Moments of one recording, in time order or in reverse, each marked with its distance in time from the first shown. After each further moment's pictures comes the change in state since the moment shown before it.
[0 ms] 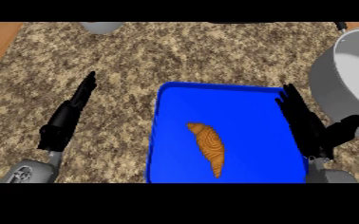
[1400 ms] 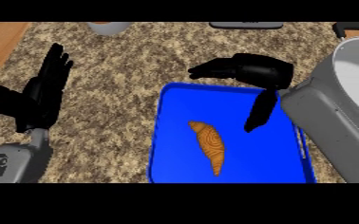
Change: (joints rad) left arm -0.093 -0.070 0.194 -0.124 0.127 0.145 0.263; right arm -0.711 -0.238 0.455 0.085 0.632 0.540 -0.407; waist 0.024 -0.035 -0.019
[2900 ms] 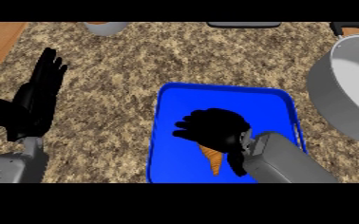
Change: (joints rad) left arm 0.057 -0.073 0.088 -0.086 -0.077 -0.066 0.051; right arm 0.220 0.171 0.207 -0.278 0.520 0.227 0.380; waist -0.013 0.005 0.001
